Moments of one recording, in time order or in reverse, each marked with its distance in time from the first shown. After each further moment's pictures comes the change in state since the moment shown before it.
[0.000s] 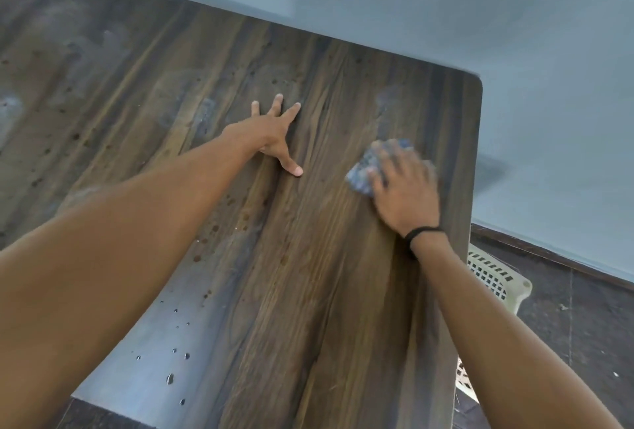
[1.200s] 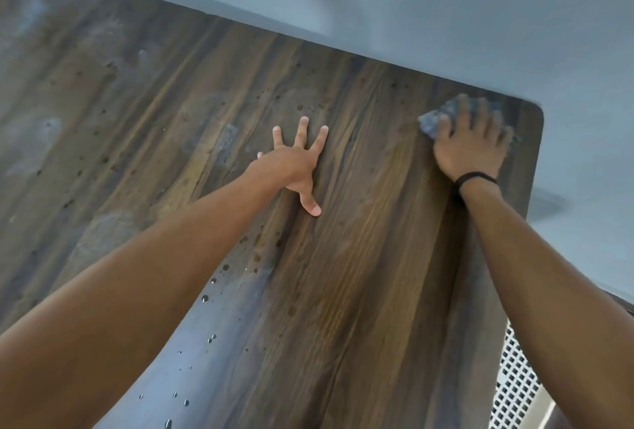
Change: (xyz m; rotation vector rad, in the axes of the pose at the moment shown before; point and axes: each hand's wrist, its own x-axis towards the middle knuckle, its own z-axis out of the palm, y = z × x) left_hand 0.006 0.019 -0.013 0.142 -0.140 -0.111; right_hand 0.164 0.041 -0.010 0.078 -0.032 0.268
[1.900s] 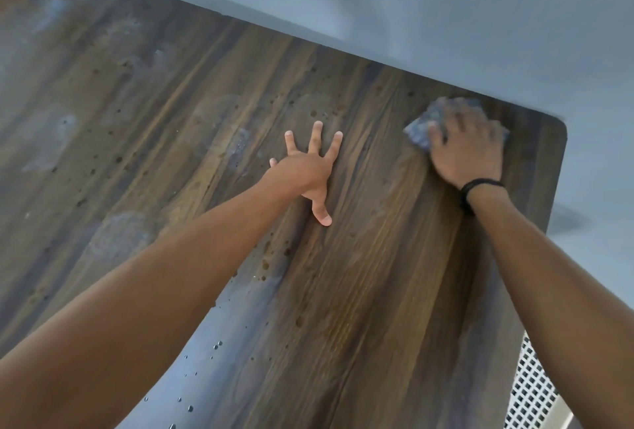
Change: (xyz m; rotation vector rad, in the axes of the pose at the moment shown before) left_hand 0.001 0.006 -0.005 0.014 -0.018 -0.022; right_hand 0.016 -0.020 0.012 -0.046 0.033 -0.233
